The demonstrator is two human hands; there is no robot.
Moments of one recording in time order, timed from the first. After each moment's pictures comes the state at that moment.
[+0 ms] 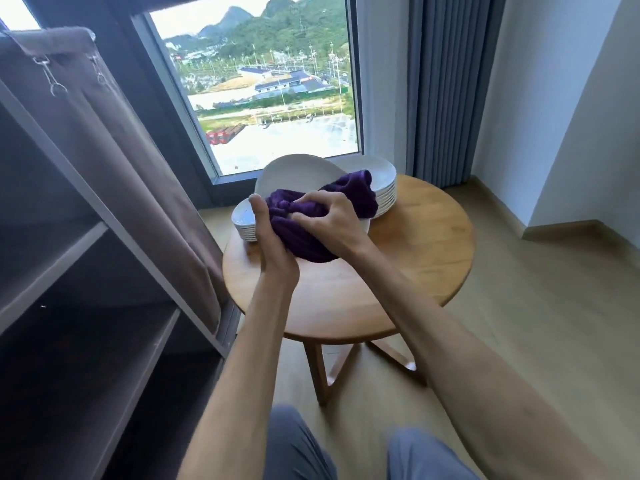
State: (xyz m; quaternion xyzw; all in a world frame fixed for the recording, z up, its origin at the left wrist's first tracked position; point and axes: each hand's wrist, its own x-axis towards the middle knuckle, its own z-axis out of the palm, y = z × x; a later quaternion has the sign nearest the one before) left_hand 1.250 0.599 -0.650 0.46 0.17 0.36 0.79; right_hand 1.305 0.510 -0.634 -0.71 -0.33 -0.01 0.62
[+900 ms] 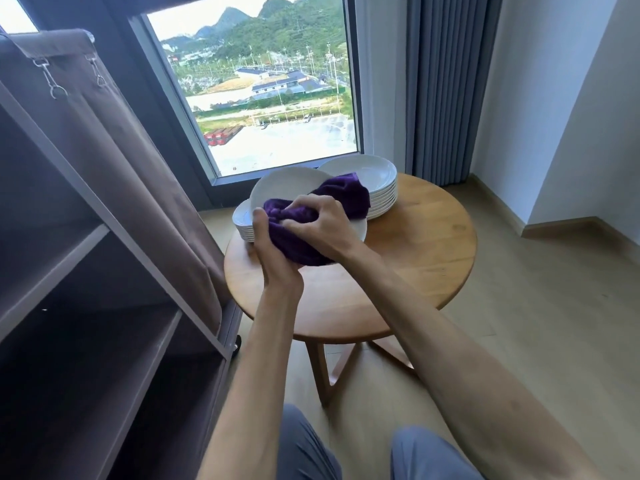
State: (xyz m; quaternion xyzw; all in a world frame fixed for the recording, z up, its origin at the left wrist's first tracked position) left_hand 1.240 0.601 -0.669 0.45 0.18 0.37 0.79; right_hand 1.303 0.525 -0.639 -0.72 -0.37 -0.02 0.59
